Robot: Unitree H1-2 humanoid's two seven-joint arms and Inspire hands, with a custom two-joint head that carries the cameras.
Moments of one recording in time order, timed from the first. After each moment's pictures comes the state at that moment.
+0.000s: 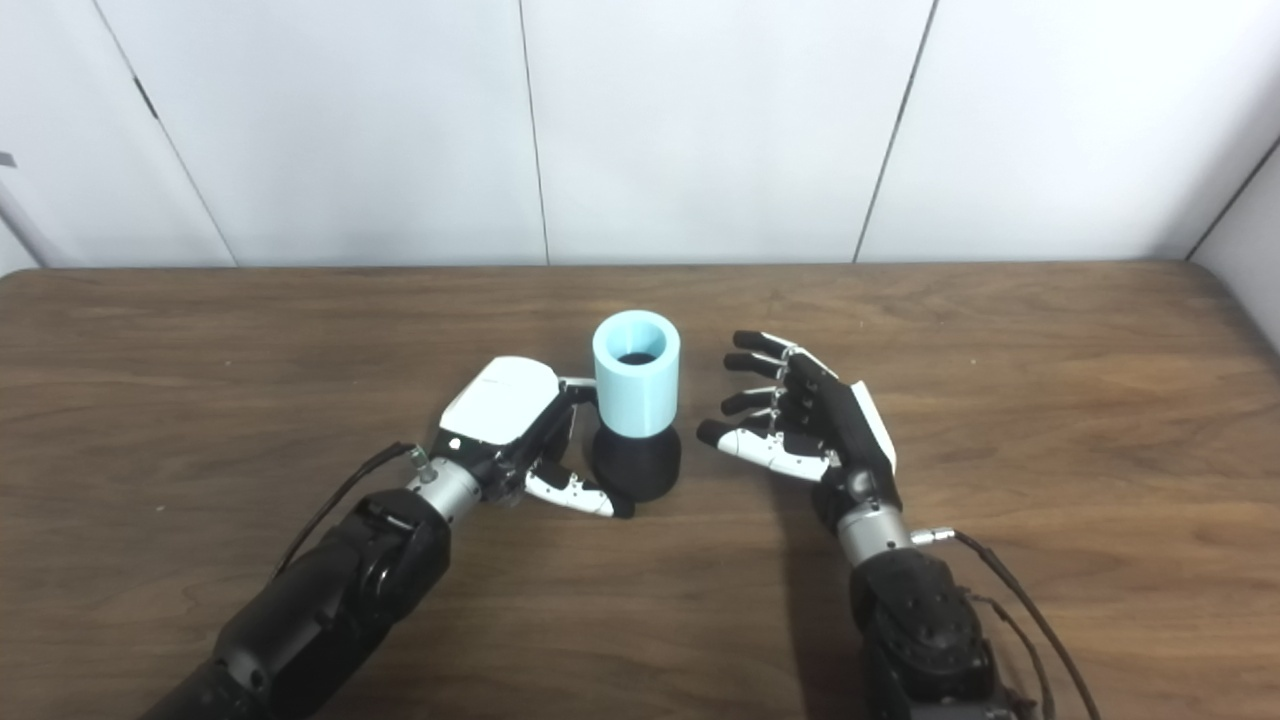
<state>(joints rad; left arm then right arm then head) -0.48 0.28 -0.66 0.21 0.86 0.07 -0.01 -0.12 -0.06 -0.05 -0.12 0.01 0.20 0.07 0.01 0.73</state>
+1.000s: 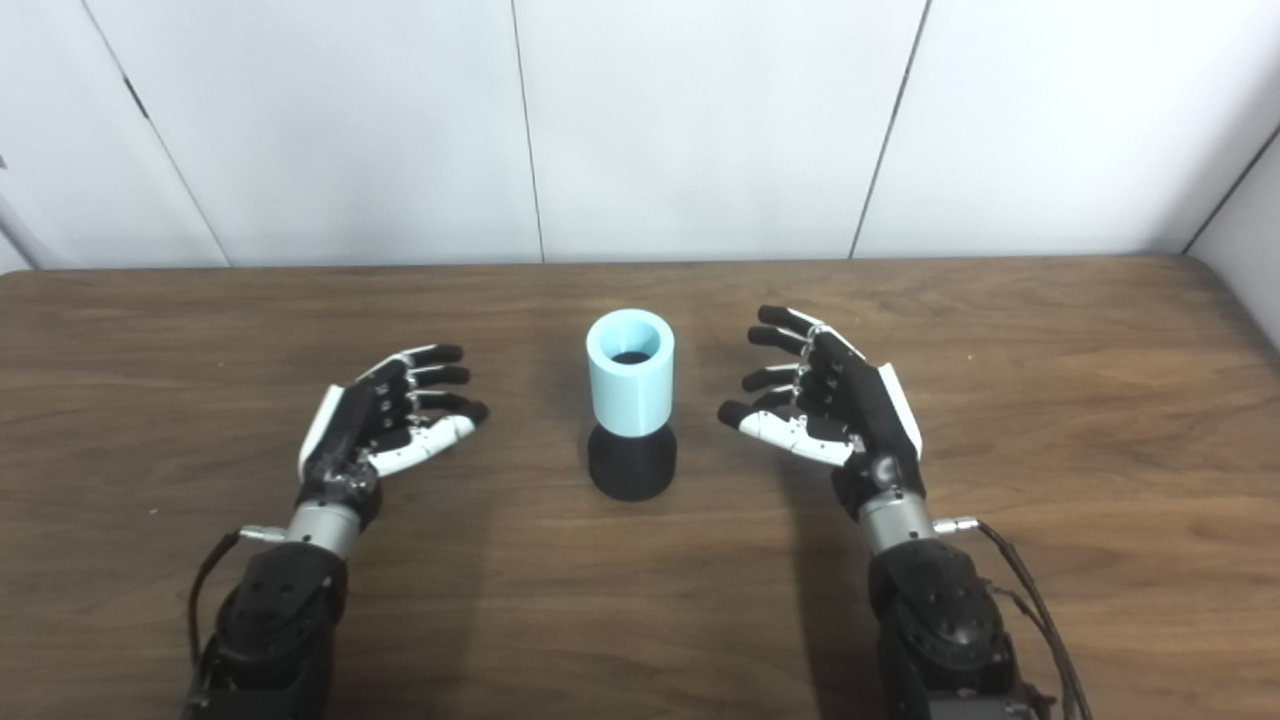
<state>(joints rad) -0.20 0.04 0.05 -0.02 0.08 0.24 -0.08 -0.14 -0.08 -0.07 -0.13 0.04 0.15 0.06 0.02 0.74</state>
